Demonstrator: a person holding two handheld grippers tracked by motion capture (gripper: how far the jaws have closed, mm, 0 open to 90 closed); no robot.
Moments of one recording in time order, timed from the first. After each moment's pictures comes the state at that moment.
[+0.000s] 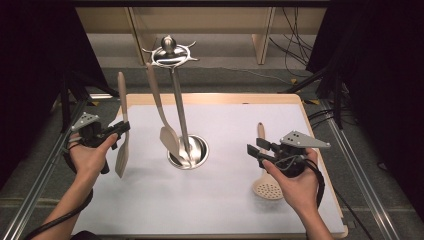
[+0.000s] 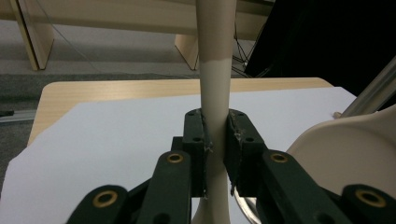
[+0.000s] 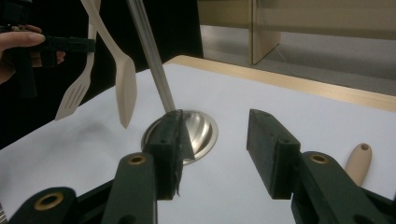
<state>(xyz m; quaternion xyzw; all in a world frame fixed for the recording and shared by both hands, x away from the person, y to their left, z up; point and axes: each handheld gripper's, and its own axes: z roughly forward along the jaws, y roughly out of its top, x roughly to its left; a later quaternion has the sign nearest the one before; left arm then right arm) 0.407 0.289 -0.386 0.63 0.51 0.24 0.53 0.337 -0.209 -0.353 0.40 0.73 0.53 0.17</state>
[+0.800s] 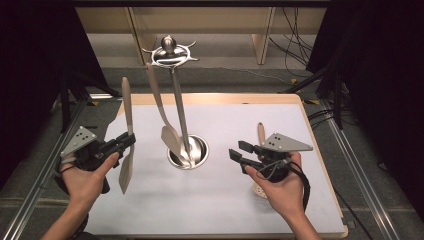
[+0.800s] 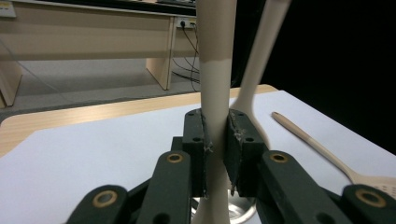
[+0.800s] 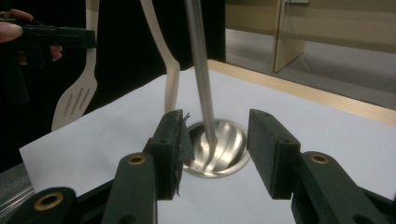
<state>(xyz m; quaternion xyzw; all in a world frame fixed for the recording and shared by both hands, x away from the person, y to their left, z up) 0.330 0.251 -0.357 0.65 0.43 0.24 0.57 0.325 -0.167 -0.341 0.34 0.75 0.55 0.17</state>
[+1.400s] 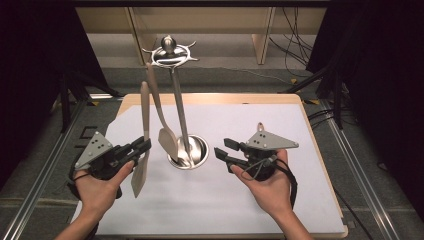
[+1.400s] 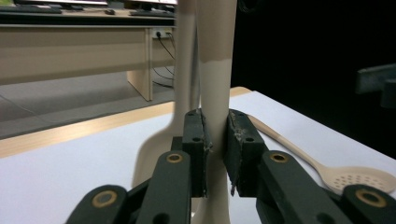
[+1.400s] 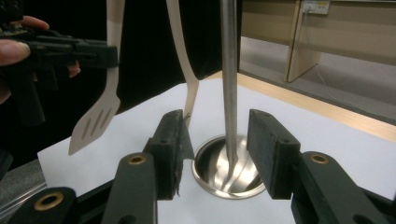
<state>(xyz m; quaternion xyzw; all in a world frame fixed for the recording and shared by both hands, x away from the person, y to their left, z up) 0.315 0.210 -0.351 0.67 0.38 0.25 0.58 0.324 -0.139 -0.331 0.31 0.75 0.56 0.15</state>
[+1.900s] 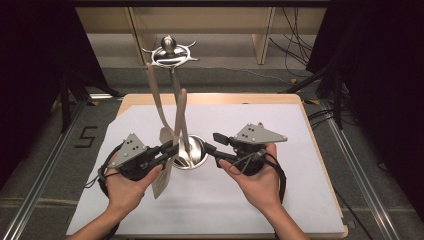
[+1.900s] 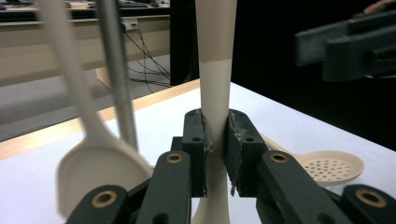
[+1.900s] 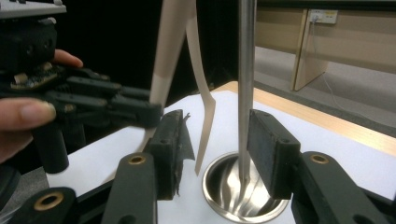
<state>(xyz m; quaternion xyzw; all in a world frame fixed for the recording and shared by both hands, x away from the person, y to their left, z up) 0.321 0.157 -0.355 0.71 0.34 0.22 0.58 0.330 -0.114 -0.318 0.31 0.75 0.57 0.15</state>
